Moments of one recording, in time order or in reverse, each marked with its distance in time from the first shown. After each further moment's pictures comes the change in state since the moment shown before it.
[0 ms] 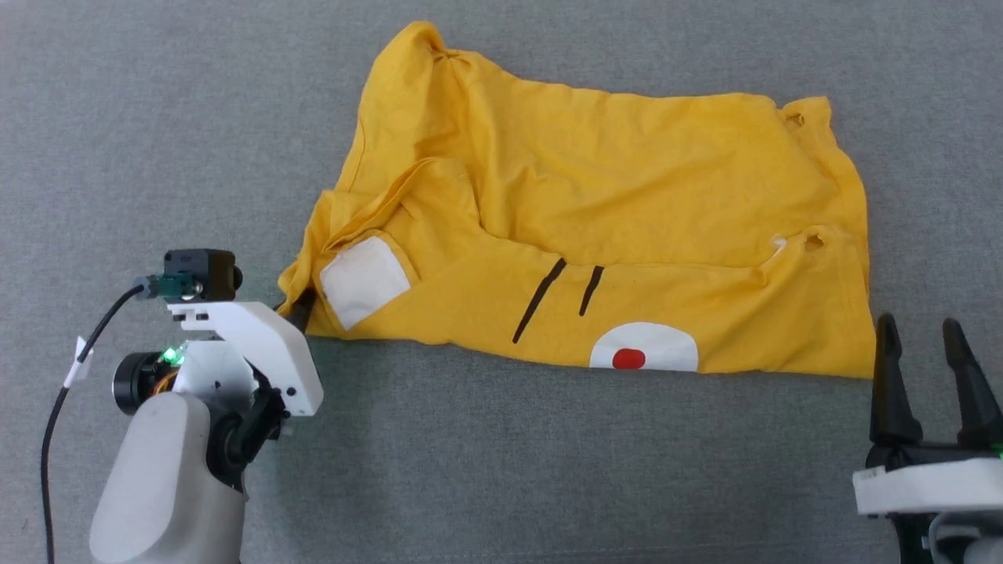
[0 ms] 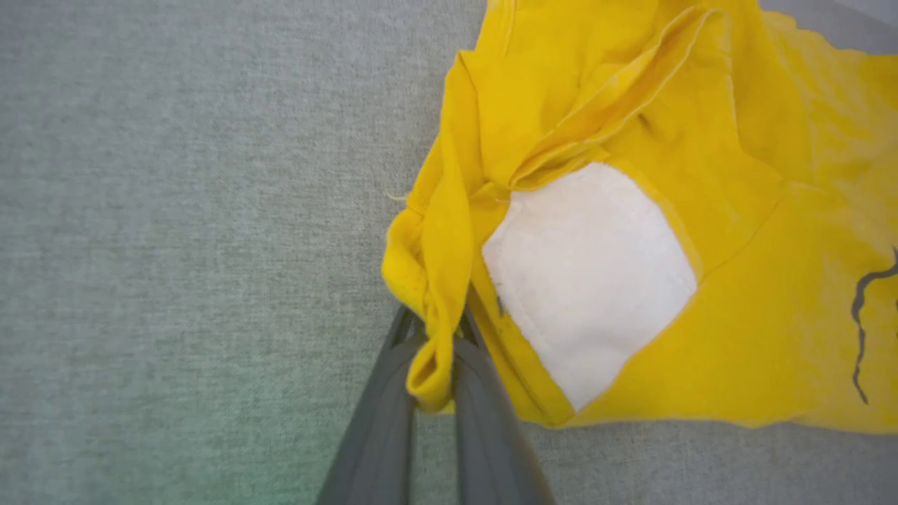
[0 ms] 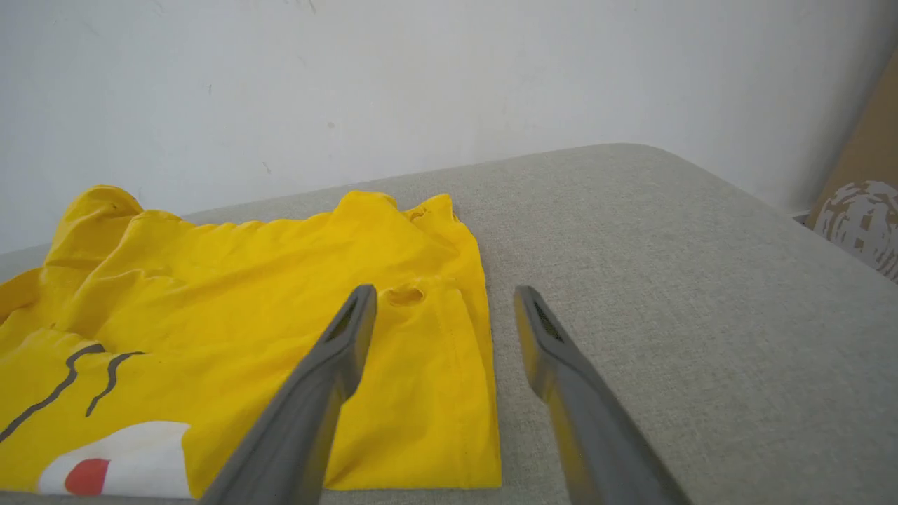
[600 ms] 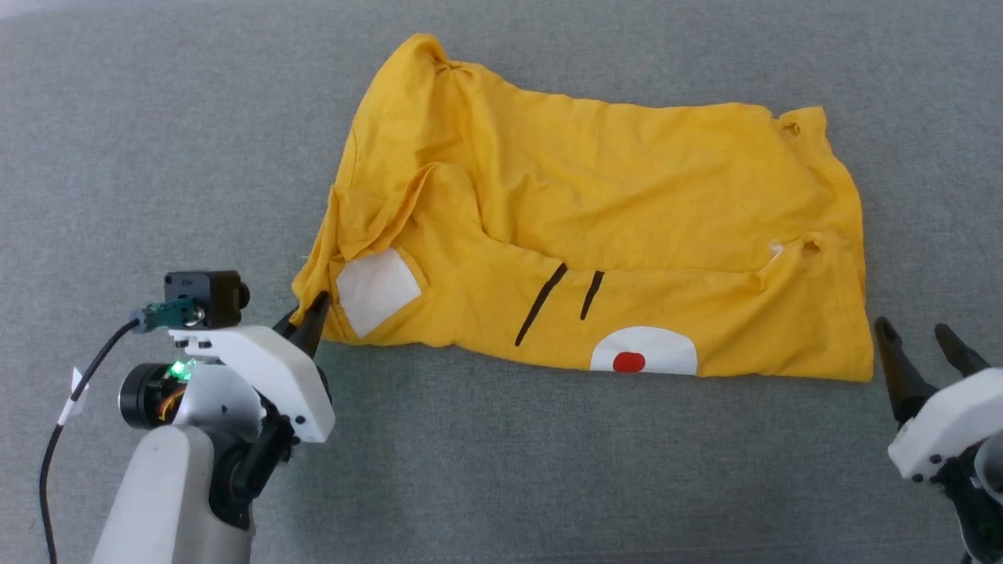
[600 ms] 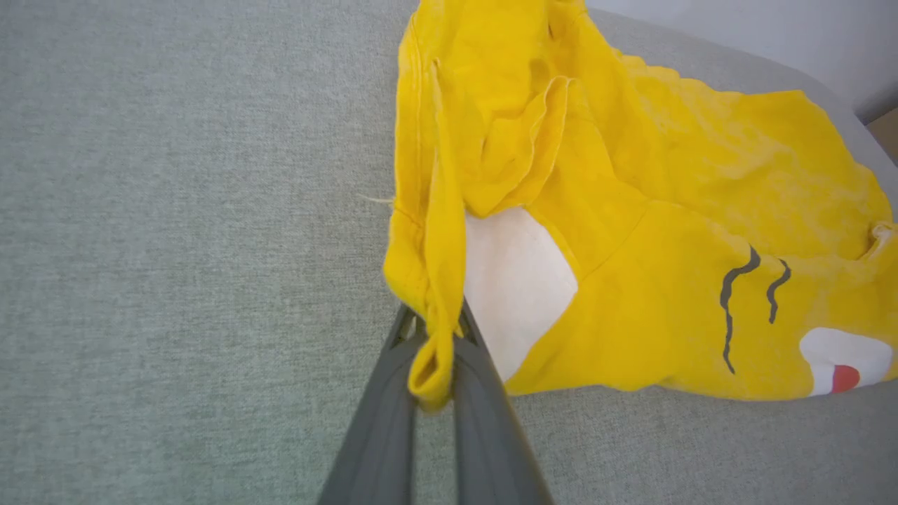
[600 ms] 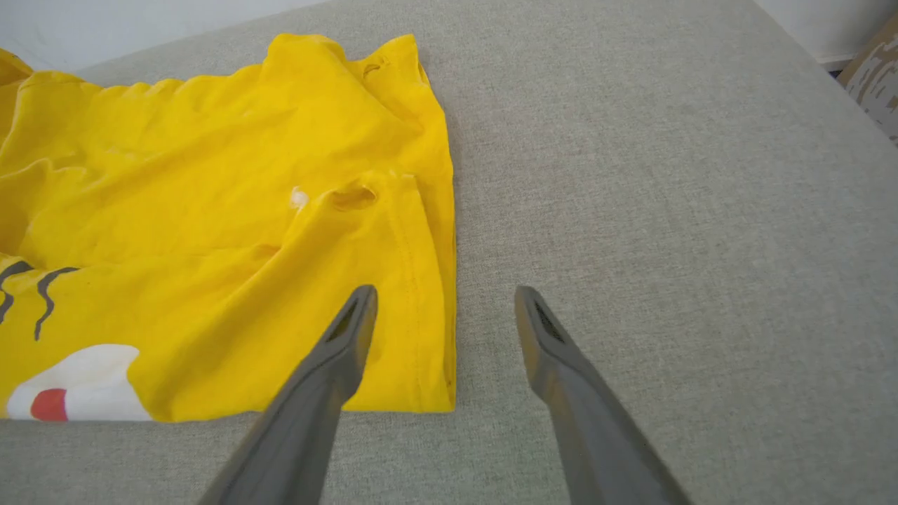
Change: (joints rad) left arm 0.115 -0.005 -0.010 -0.207 -0.022 0.004 -0.016; right arm -0.100 -0.039 -0.089 -0.090 0.048 -0.001 0.673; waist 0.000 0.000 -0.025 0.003
